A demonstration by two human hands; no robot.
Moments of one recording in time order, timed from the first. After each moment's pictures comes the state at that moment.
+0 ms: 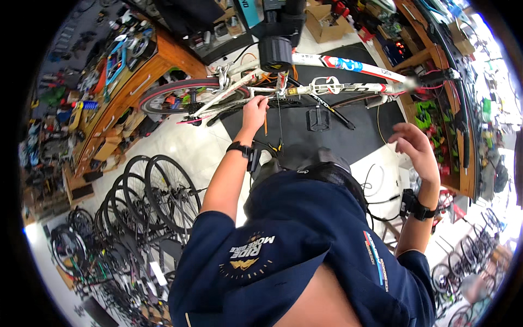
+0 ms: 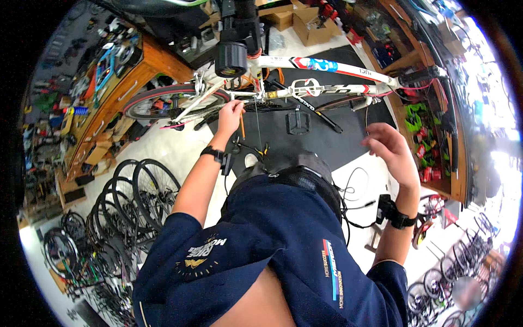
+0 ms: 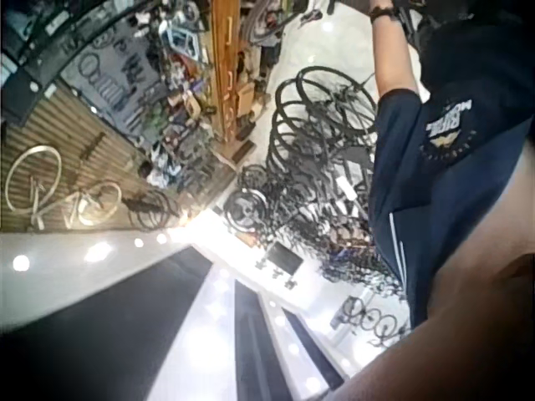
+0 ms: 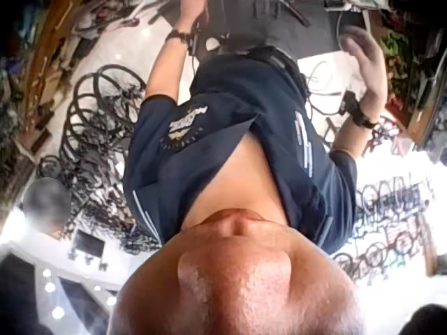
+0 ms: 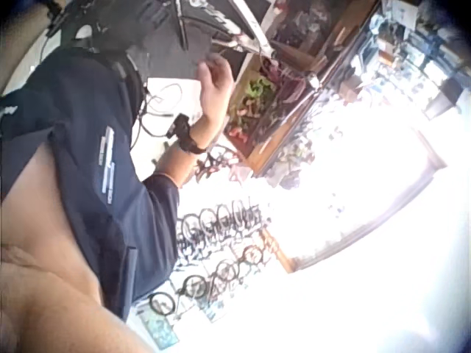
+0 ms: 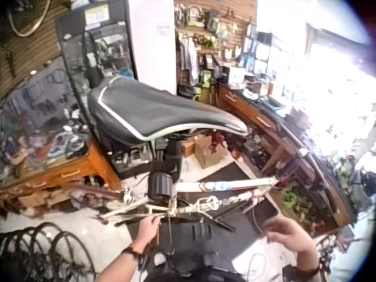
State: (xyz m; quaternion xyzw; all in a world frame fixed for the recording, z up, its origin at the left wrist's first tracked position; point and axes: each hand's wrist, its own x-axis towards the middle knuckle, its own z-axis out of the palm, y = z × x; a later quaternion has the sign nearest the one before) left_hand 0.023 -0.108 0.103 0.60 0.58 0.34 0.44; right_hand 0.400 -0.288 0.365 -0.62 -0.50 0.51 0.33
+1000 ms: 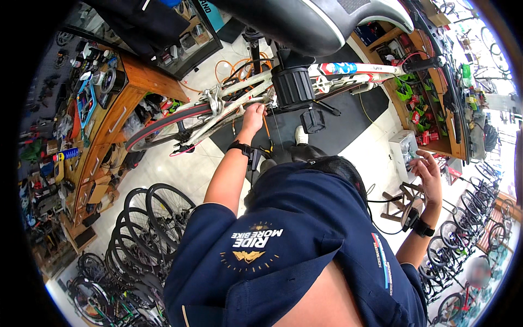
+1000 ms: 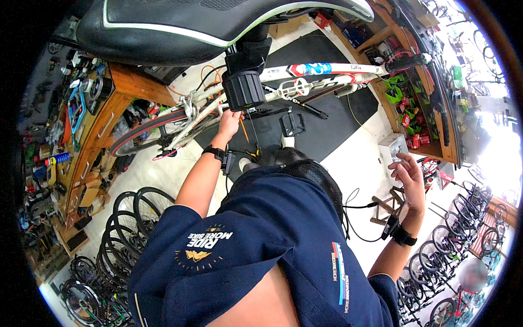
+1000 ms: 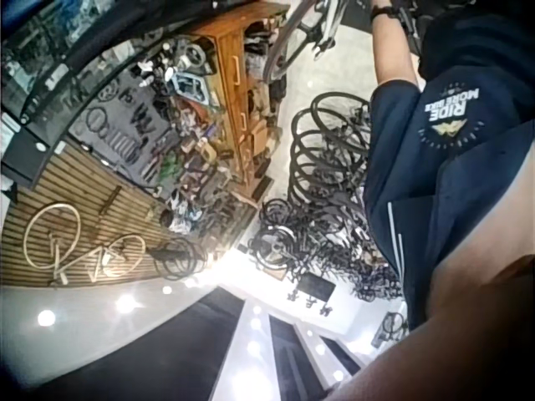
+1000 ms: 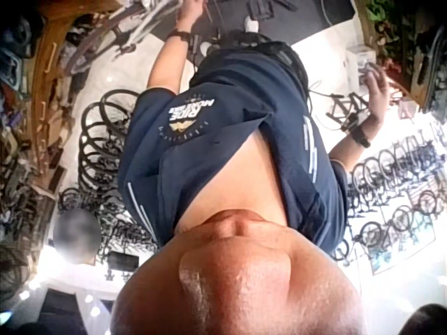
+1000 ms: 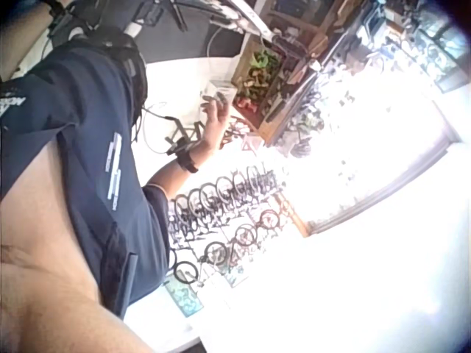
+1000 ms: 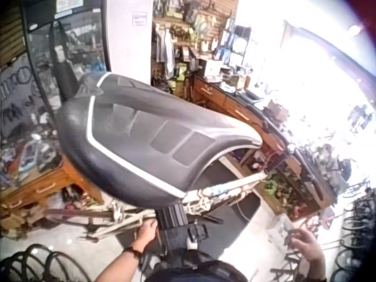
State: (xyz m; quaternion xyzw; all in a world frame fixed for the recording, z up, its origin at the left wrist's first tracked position) left_hand 0.014 -0.054 0.017 0.62 0.52 0.25 0.53; right_hand 0.389 -0.371 0.363 -0.77 -0.28 0.42 0.39
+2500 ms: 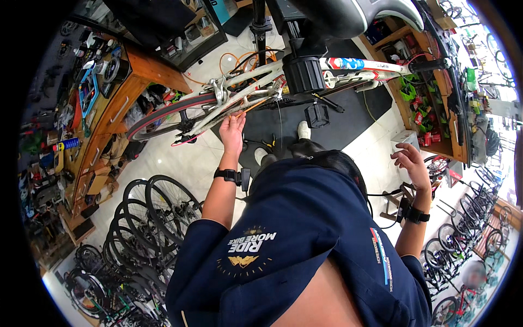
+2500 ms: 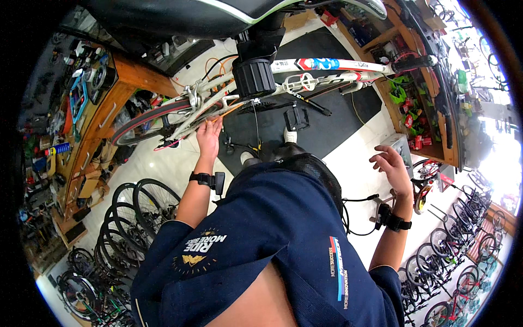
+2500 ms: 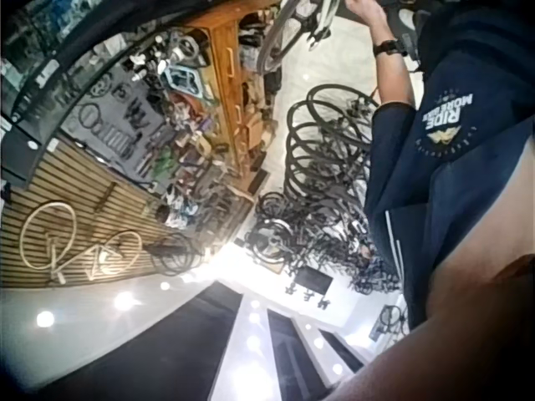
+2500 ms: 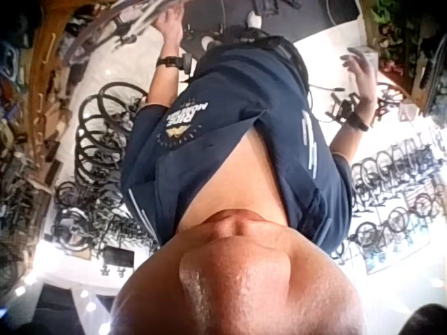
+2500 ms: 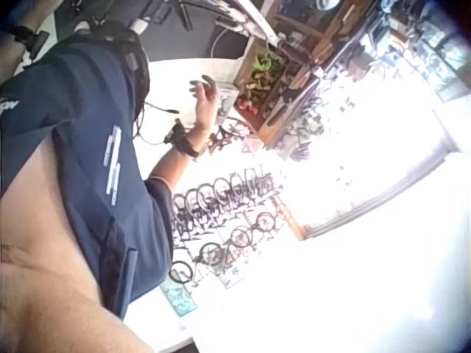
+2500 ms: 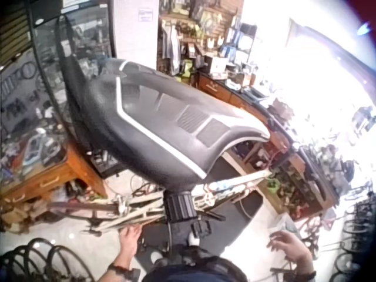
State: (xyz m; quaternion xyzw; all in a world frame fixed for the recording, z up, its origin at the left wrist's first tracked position) left_hand -0.075 -0.107 0.053 0.26 0.43 0.52 0.69; right_hand 0.366 -0.339 0.326 -0.76 -0.33 0.48 0.29
